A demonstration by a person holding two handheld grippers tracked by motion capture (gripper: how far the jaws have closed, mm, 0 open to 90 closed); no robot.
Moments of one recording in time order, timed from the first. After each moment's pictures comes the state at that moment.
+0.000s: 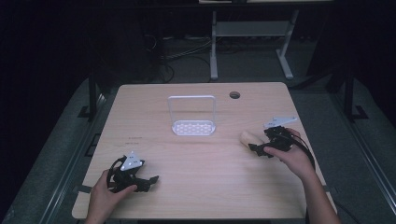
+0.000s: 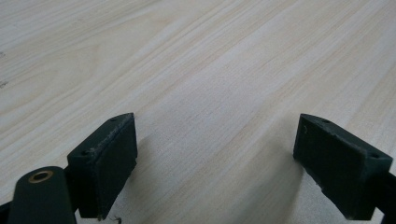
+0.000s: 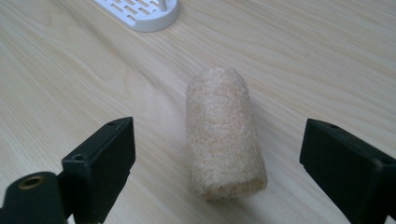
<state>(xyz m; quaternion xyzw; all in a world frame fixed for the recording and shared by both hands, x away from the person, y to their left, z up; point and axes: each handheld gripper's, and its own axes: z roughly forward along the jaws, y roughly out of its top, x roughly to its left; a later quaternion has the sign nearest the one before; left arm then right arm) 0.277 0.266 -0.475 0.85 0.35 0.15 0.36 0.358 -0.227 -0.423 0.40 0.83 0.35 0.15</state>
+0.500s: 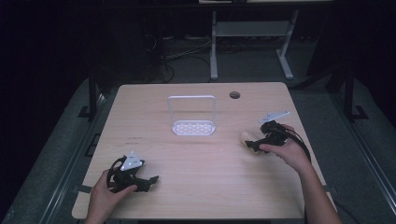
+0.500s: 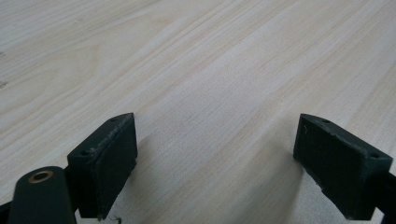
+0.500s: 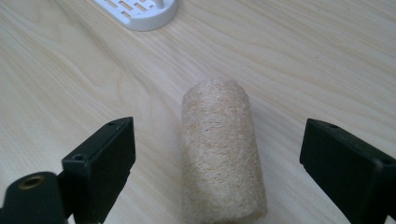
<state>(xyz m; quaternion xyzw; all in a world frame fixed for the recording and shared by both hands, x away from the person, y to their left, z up) 0.277 0.266 -0.475 0.85 0.35 0.15 0.36 0.379 -0.218 -0.425 0.40 0.84 0.33 0.13</state>
